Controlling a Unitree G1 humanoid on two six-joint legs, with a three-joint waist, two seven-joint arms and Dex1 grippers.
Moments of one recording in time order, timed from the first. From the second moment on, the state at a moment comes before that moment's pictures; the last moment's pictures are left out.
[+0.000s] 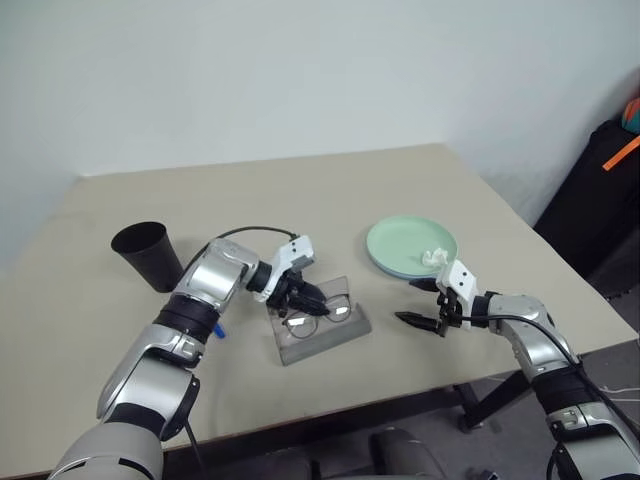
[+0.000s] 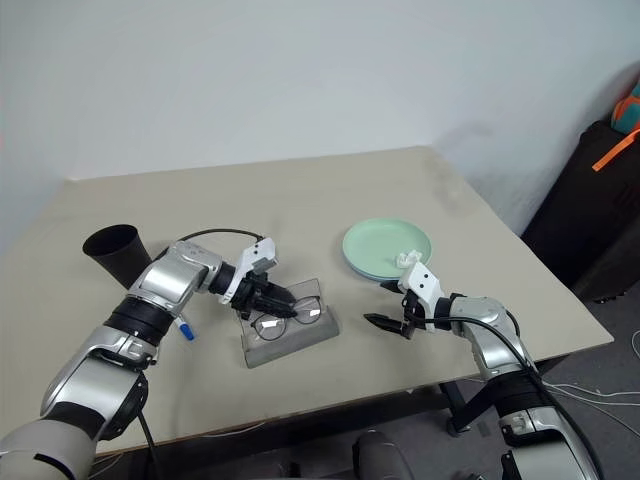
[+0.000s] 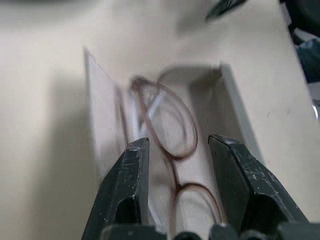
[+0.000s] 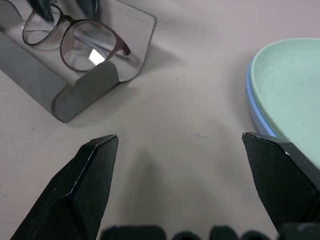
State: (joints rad) left arm -0.77 0.53 -0.37 0.47 -0.11 0.58 -1.42; right arm -0.36 -0.49 0.15 0.34 0.15 0.08 1.02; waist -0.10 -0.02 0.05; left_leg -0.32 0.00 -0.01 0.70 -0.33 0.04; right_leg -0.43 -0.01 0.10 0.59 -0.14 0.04
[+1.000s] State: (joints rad) left arm -0.78 0.48 -0.37 0.56 0.03 0.24 -1.25; right arm -0.37 -0.49 0.15 0.34 0.14 0.08 1.02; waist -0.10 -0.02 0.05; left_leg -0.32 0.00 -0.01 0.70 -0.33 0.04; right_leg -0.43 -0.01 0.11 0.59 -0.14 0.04
